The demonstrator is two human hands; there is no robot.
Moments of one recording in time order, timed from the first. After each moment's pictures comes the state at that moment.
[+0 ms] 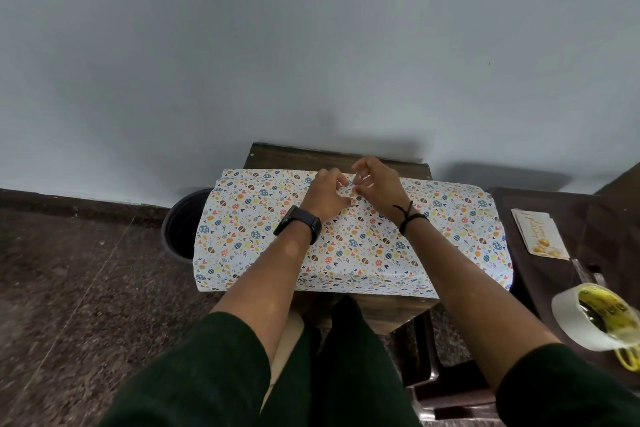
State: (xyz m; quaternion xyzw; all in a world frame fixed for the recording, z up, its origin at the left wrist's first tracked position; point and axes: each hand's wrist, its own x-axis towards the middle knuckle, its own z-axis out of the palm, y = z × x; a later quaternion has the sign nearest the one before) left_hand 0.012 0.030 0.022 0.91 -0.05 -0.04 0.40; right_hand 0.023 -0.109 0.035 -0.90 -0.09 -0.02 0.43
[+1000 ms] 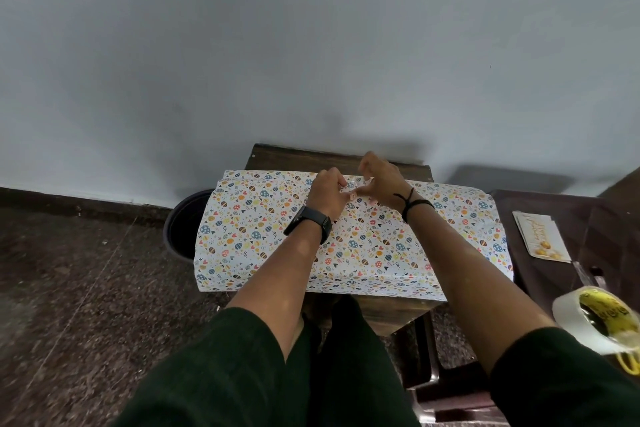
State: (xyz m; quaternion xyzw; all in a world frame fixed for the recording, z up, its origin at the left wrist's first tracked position) left_hand 0.016 0.018 0.020 0.91 0.01 0.01 0.42; right_hand 0.040 -0.115 0.046 -0.94 -0.11 0.06 0.32
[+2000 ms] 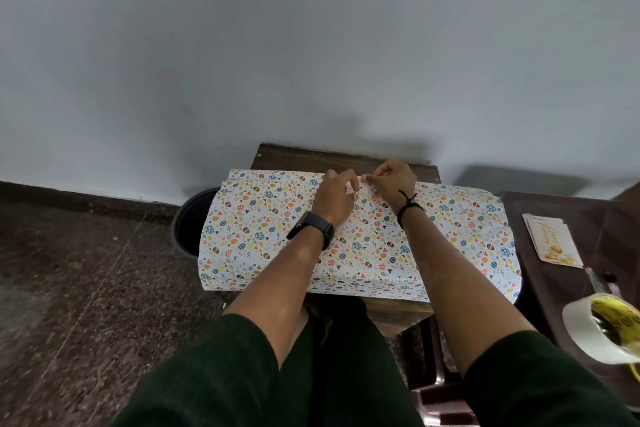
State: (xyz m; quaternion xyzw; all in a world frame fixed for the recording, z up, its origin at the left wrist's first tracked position) left_hand 0.011 0.017 0.021 0.92 -0.03 0.01 0.40; right_hand 0.046 -0.108 0.028 -0.87 0.12 -0.04 0.47
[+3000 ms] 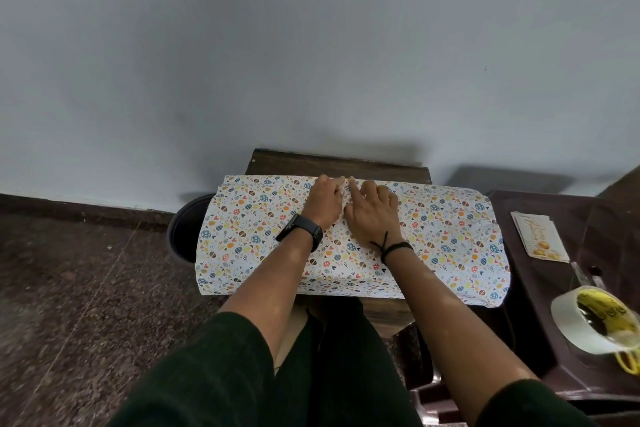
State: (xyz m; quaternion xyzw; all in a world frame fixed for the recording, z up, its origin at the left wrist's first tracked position) left_hand 0.015 0.023 0.016 0.92 -0.04 -0.01 0.39; right_hand -0.010 -0.093 0.009 -1.00 -0.08 -0.03 0.06
